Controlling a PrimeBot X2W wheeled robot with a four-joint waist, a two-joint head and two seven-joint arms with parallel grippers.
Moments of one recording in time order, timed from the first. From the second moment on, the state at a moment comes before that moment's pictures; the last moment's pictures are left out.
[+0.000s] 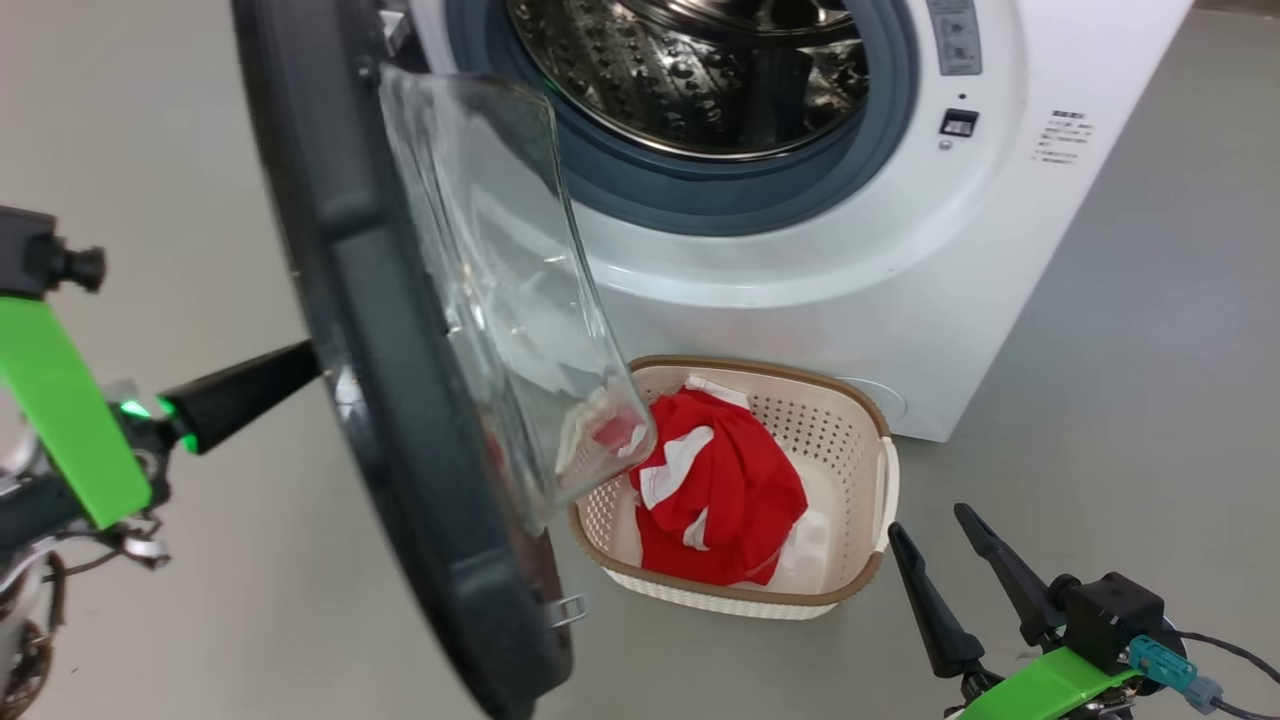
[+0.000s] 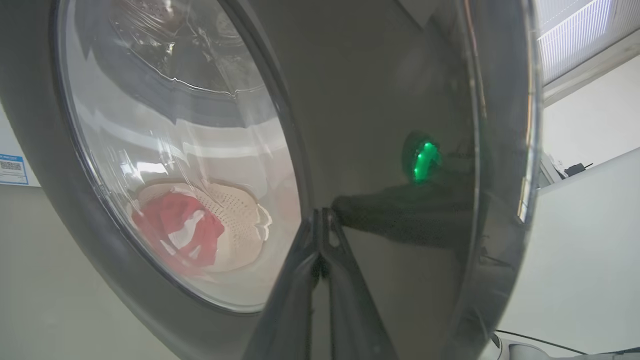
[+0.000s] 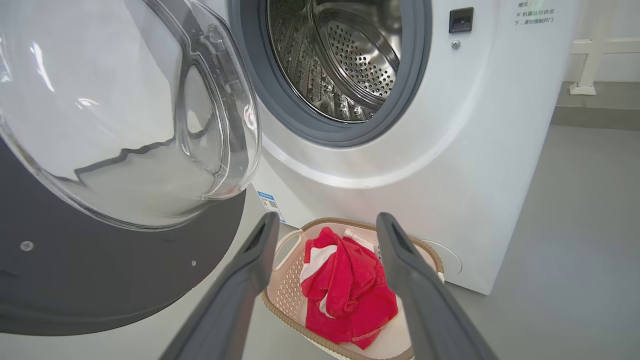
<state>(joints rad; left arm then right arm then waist) -0.58 0.55 -0.15 0.06 -1.55 -0.12 0.83 -0.02 -0.14 0.20 0.25 0.40 0.13 -0.26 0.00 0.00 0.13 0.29</state>
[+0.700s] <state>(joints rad) -0.62 0.50 -0.20 0.07 -1.51 -0.12 0.70 -0.01 -0.13 0.18 0.25 0.40 0.13 -0.26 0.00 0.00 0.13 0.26</state>
